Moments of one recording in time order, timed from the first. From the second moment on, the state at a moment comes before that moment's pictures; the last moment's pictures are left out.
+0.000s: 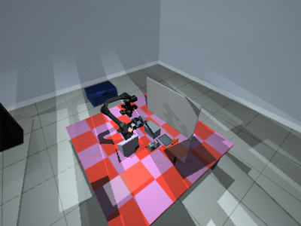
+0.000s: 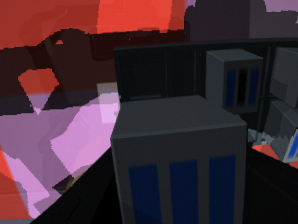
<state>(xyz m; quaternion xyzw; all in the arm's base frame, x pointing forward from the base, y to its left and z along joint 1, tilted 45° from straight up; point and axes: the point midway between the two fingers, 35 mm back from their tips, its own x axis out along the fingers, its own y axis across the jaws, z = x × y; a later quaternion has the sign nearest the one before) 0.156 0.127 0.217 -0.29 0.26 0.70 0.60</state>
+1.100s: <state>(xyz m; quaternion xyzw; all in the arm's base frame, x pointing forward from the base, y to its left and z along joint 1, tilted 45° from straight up) 0.272 0.065 0.186 -0.30 0.28 0.68 0.61</state>
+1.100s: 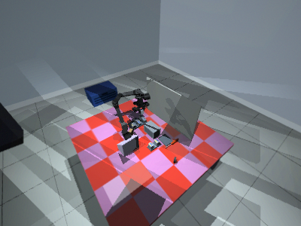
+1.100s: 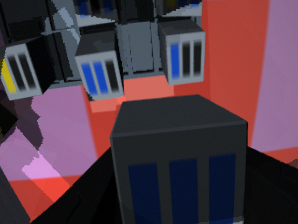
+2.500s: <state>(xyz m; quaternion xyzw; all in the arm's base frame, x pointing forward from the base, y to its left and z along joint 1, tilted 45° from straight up) 0.366 -0.090 0.029 -0.29 0.28 0.67 0.62</state>
